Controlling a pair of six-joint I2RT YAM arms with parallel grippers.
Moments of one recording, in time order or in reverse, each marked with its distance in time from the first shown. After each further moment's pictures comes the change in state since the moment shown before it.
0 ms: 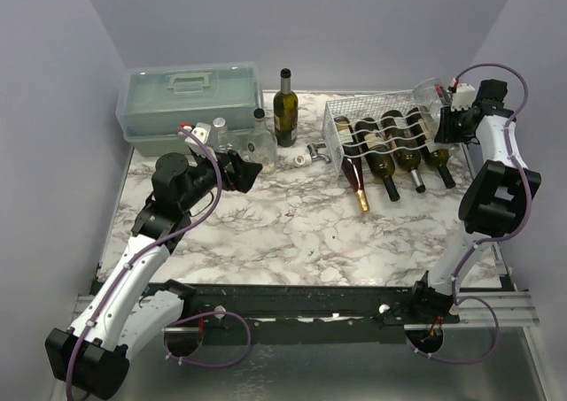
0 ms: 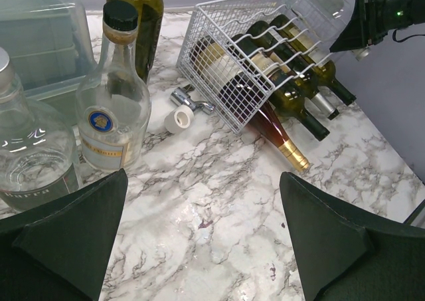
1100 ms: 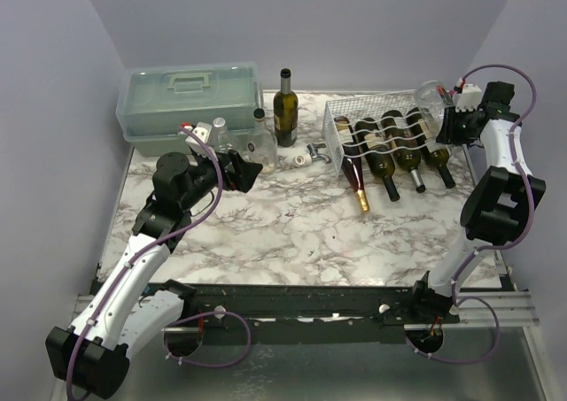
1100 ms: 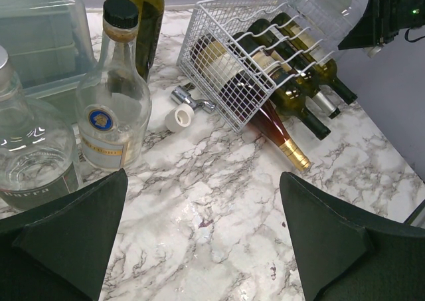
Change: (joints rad) left arm 0.000 0.007 0.000 0.000 0.000 0.000; right arm -0.025 -0.075 -0.061 0.020 -0.073 0.007
